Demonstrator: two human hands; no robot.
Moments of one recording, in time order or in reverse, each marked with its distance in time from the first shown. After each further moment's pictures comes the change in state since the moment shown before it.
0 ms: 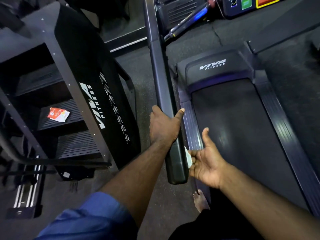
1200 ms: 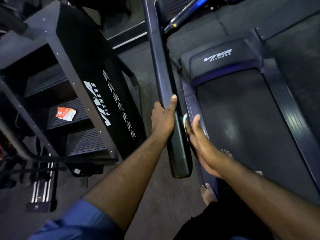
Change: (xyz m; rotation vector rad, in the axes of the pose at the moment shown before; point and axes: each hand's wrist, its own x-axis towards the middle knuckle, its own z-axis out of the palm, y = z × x) left_hand 0.010 -0.013 -0.003 -0.242 -0.124 -0.078; right_hand -0.004 0.005 0.017 -0.604 -0.243 -0.501
